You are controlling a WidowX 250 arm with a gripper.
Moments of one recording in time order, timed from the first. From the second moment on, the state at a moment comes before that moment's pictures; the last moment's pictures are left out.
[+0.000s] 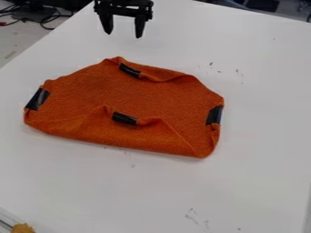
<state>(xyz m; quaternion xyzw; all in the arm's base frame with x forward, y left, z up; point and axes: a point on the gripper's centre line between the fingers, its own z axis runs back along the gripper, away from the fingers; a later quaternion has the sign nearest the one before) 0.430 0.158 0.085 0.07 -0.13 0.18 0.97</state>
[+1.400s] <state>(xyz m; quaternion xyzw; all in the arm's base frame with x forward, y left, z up) 0.297 0.086 0.053 0.05 -0.08 0.43 0.90</state>
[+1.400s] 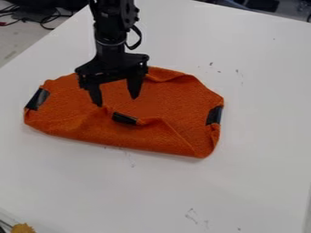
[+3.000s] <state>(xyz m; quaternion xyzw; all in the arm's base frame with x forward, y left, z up) 0.293 0.091 0.019 0.01 -0.06 0.46 0.88</state>
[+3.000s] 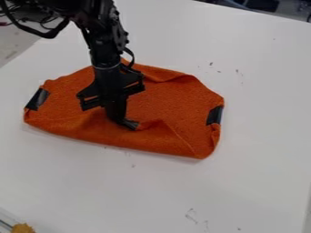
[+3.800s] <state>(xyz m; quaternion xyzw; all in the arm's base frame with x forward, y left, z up) 0.254 0.066 0.055 0.04 -0.09 0.53 0.84</state>
